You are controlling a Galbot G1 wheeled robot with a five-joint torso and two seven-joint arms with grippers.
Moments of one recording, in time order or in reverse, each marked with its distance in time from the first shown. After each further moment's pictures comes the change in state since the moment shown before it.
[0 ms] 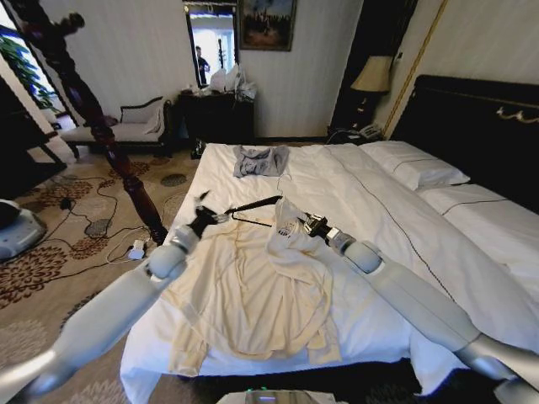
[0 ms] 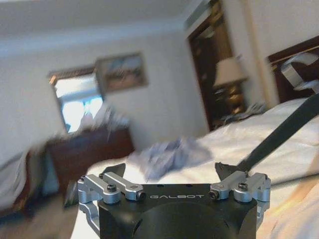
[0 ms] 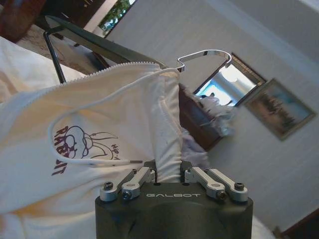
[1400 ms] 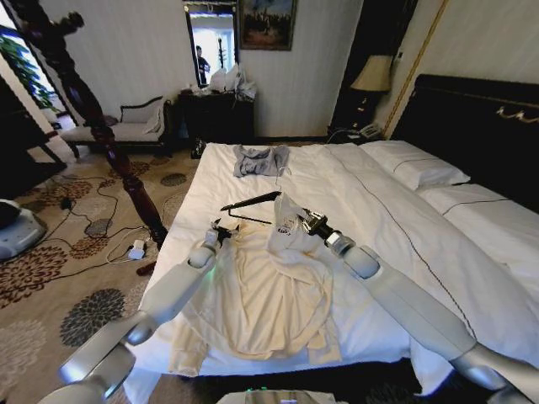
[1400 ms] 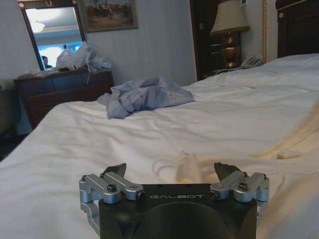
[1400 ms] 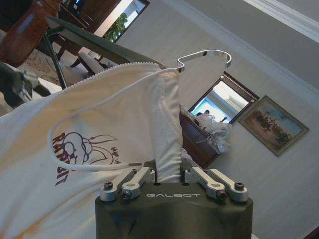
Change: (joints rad) left arm -0.363 -0.484 0.263 0.774 0.093 -0.084 0.113; right arm -0.045 0.056 0.033 0.022 -0.037 0.061 0.018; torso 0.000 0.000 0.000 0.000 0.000
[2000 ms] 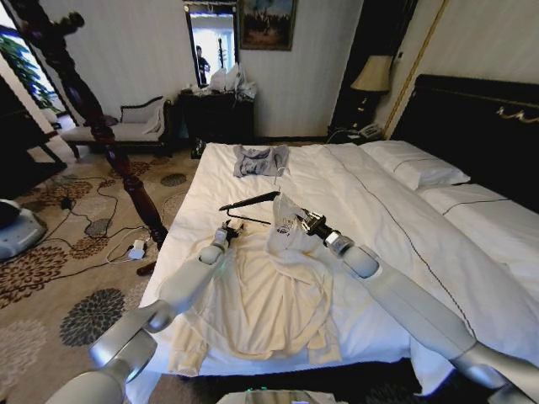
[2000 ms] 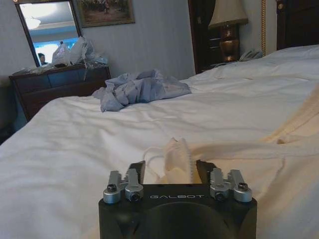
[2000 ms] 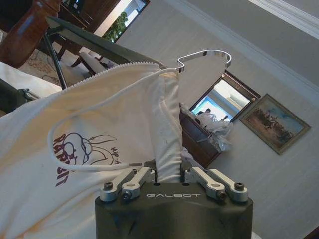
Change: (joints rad) left arm -0.043 -0.084 0.012 0.164 0.039 -0.059 0.022; right arm 0.003 -0.020 -0.007 0.015 0.023 -0.014 0.001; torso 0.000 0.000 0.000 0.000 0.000
